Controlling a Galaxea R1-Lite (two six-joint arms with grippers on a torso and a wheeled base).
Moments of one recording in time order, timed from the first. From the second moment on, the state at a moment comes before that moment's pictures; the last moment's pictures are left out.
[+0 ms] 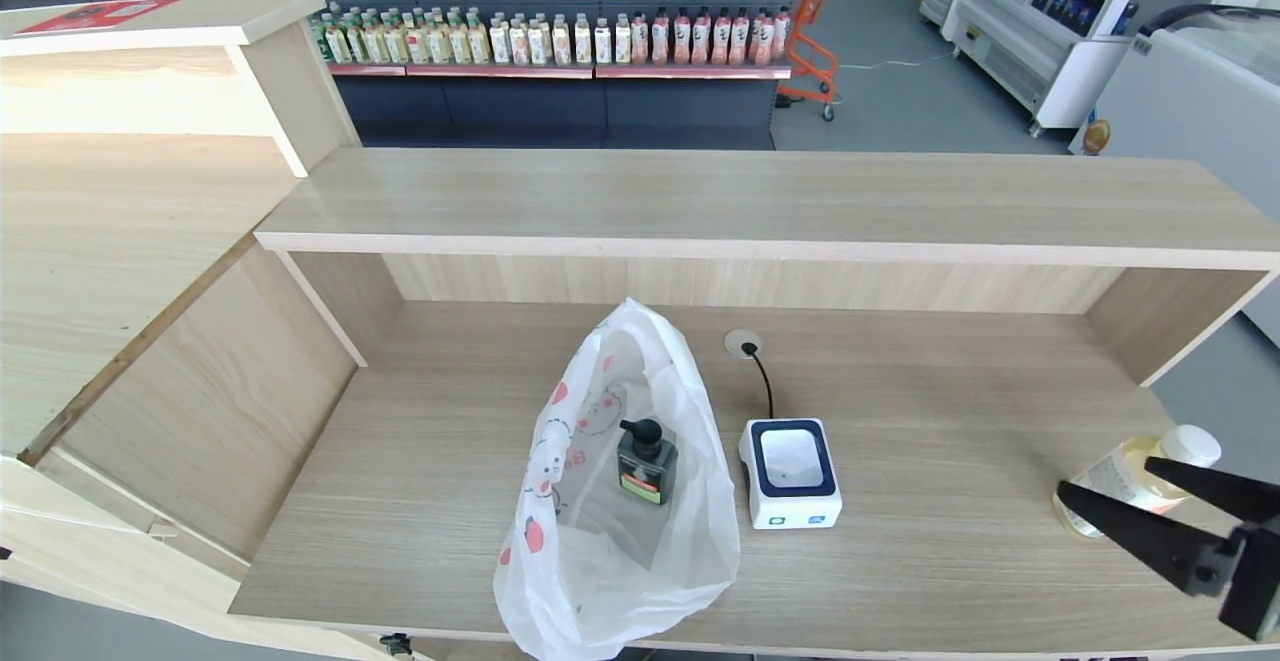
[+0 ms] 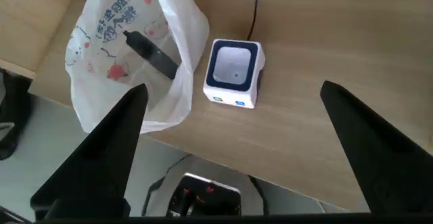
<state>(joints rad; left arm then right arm) 0.00 0.00 0.00 0.00 0.01 0.00 0.19 0.89 -0.28 -0.40 0.15 0.09</state>
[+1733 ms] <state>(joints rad) 0.00 0.00 0.00 0.00 0.01 0.00 0.00 0.00 0.00 0.00 -0.03 0.03</state>
